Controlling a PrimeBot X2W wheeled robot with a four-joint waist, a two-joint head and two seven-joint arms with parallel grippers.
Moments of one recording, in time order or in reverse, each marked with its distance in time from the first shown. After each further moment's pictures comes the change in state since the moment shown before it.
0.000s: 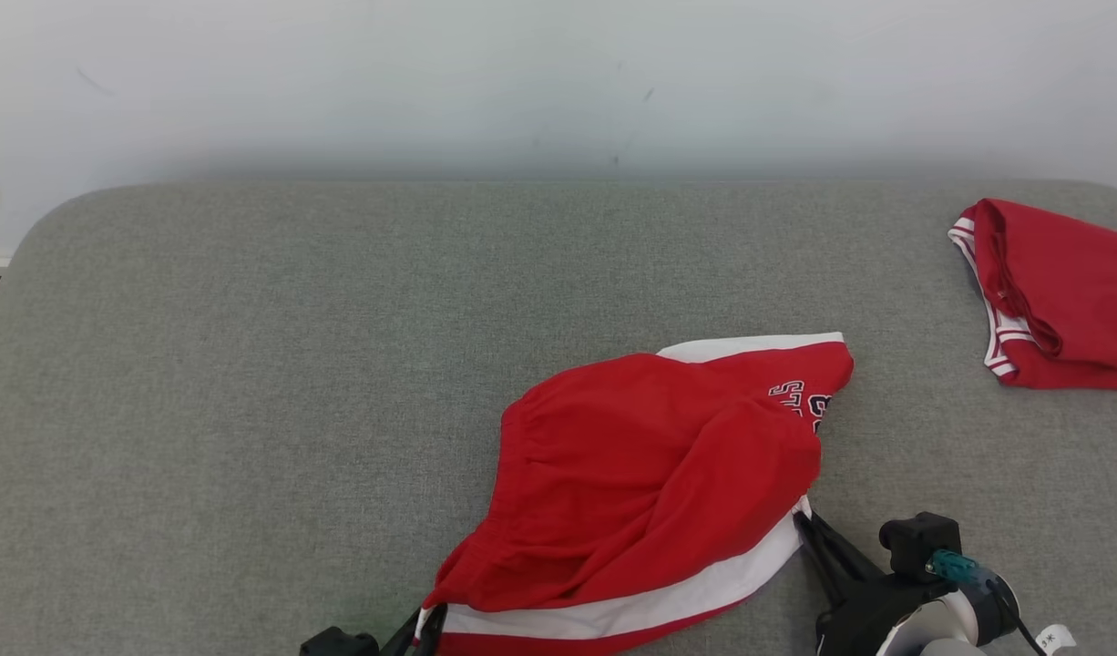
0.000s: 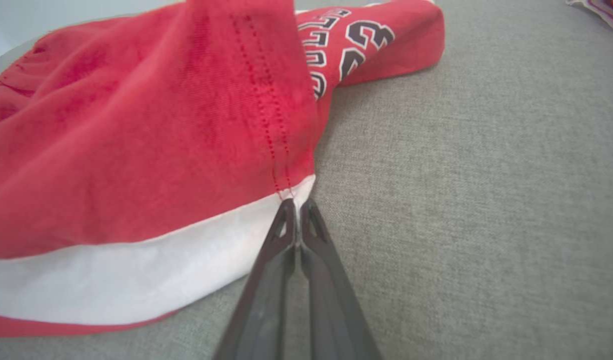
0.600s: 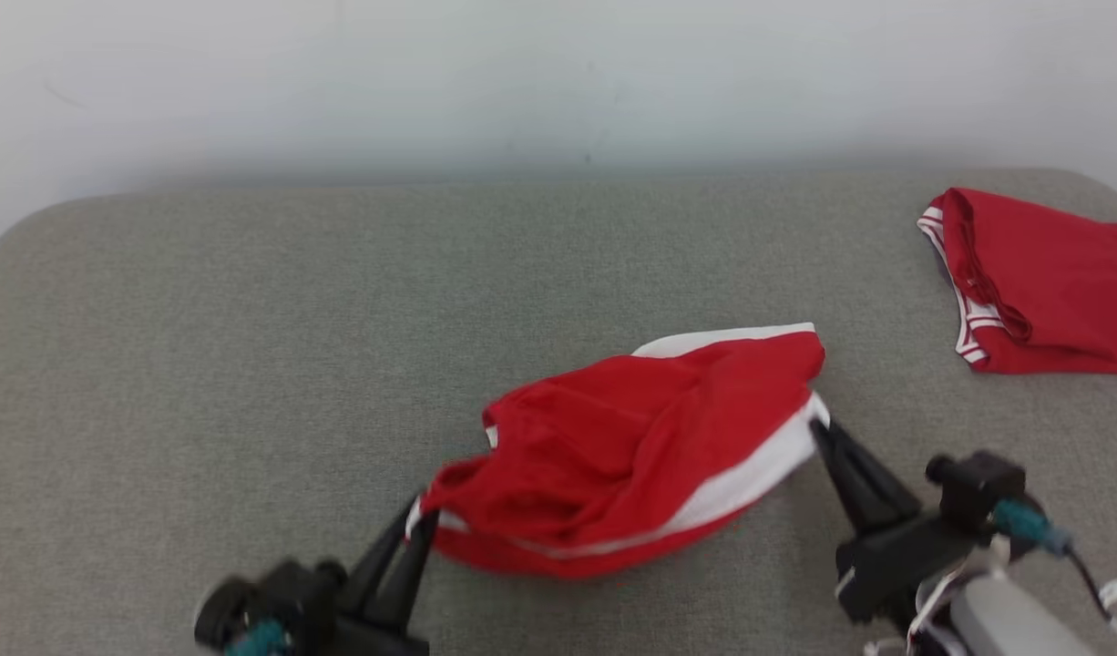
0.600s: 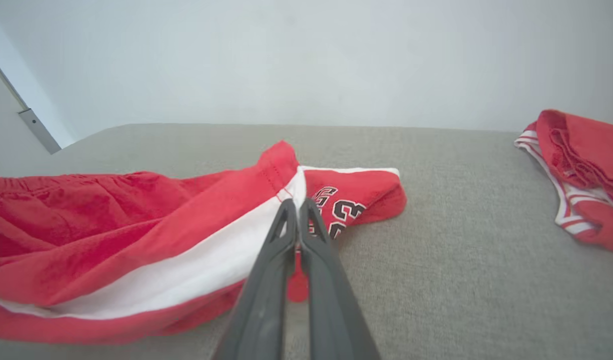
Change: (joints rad) left arm 0.038 0.034 0.078 -0.300 -0.005 0.006 0.005; right arm 0.040 -0.085 -0.033 -0.301 0.026 0.000 -0.030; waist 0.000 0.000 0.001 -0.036
